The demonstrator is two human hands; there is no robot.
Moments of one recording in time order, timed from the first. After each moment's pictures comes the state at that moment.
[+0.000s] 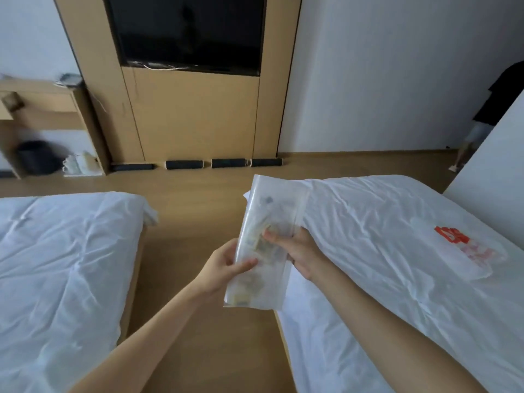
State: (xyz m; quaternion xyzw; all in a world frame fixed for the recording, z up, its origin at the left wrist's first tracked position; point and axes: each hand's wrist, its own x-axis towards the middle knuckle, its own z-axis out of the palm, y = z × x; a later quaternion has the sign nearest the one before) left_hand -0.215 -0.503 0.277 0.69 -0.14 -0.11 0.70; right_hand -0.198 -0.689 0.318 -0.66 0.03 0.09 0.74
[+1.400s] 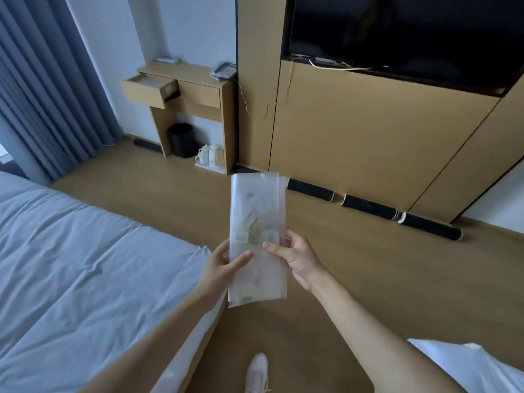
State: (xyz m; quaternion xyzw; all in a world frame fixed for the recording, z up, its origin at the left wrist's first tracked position) left_hand 0.420 -0.163 0.228 0.62 0.21 0.12 0.75; right_hand 0.534 -0.297 0.248 -0.63 -0.14 0.34 0.69
